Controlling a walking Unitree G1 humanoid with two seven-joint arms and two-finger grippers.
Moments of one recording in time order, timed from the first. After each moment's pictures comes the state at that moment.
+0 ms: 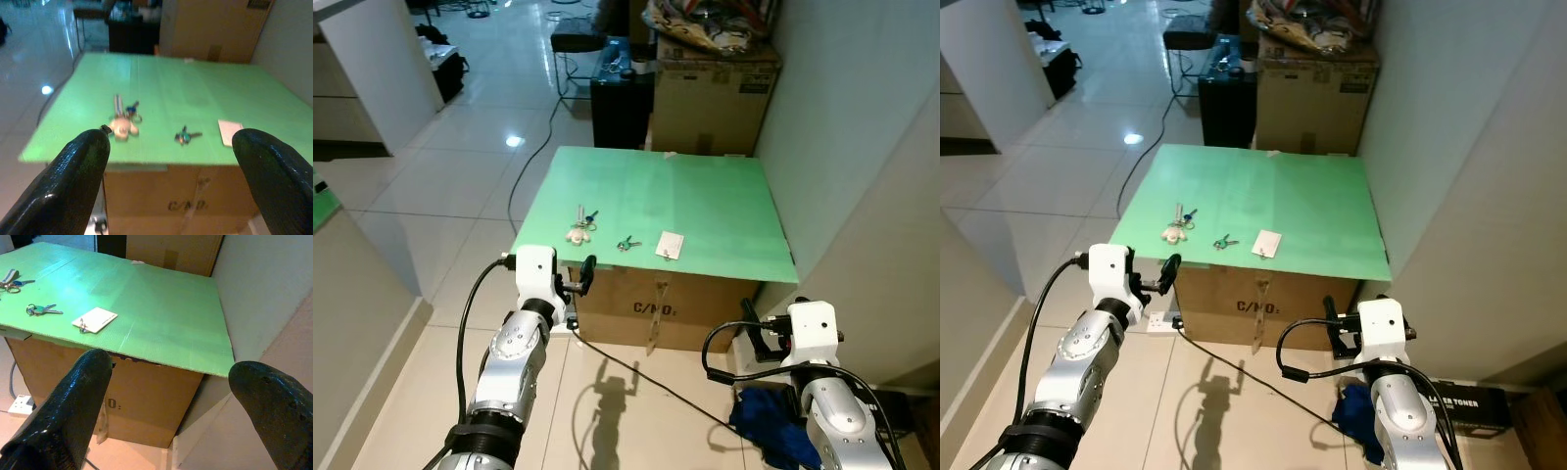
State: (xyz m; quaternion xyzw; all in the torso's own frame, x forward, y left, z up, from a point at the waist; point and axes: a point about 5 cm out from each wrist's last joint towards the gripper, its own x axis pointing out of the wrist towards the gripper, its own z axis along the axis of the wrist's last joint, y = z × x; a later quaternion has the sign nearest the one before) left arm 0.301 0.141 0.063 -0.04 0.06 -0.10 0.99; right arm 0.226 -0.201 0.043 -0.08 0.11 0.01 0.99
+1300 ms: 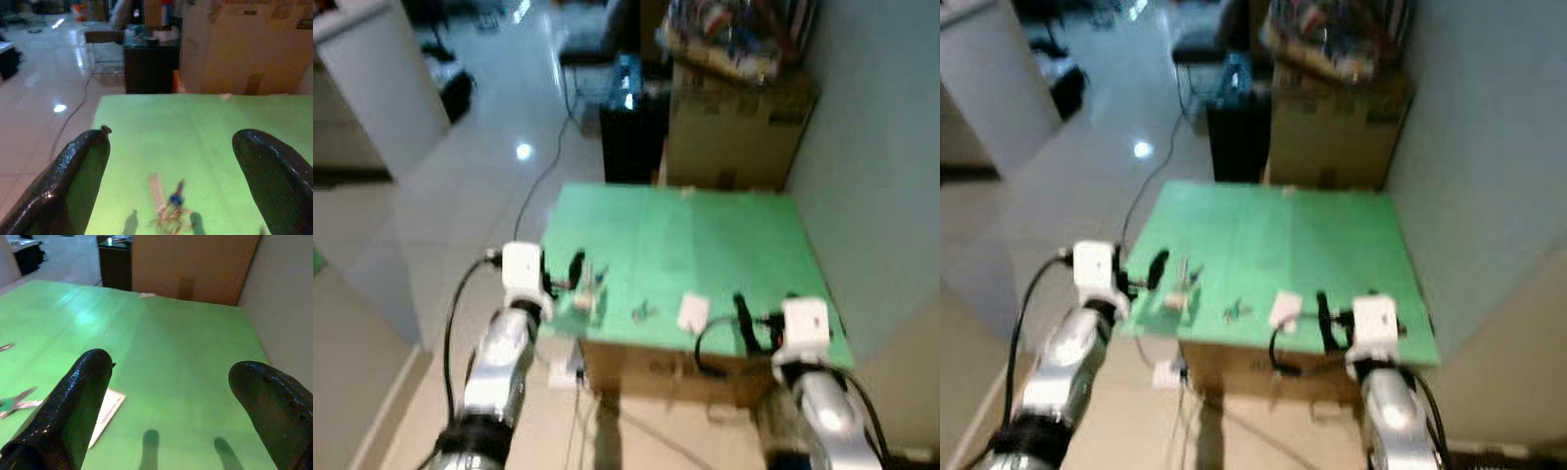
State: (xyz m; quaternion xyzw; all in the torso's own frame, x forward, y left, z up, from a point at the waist) left arm 0.299 0.148 0.063 -0.03 0.05 -0.09 0.99; right arm 0.231 -0.193 0.044 -0.06 0.10 0.02 0.99
